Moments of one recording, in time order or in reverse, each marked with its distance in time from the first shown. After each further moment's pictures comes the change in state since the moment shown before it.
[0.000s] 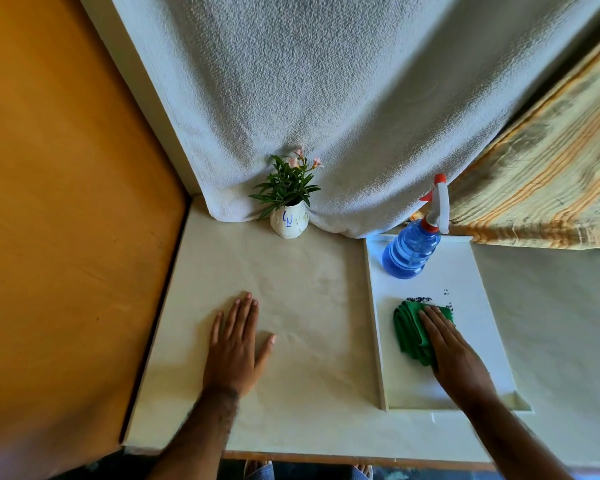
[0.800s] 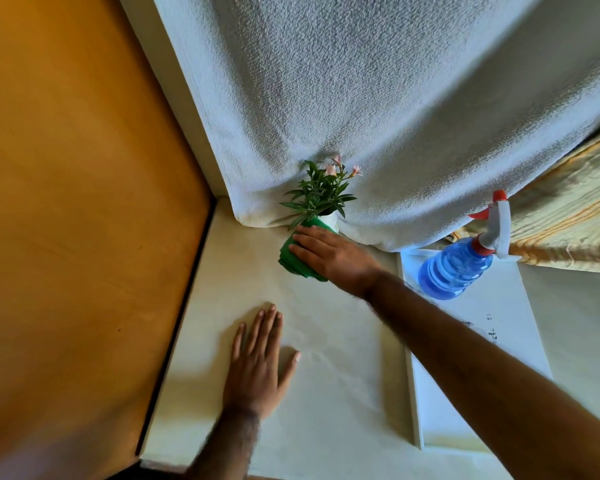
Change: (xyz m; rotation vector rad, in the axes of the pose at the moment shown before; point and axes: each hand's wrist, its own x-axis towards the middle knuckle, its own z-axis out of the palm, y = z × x) left_hand 0.000 0.003 -0.002 -0.004 0.010 -0.016; right_hand 0.249 -0.194 0.003 -0.099 0.234 -0.949
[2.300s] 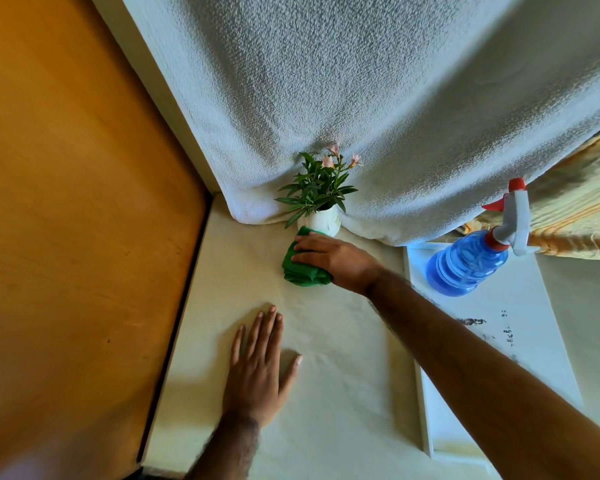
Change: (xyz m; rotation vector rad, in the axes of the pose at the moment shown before) left_hand 0.000 -0.001 -0.001 0.059 -0.006 0.014; right_hand -0.010 0.017 0.035 0.410 -0.118 0.102
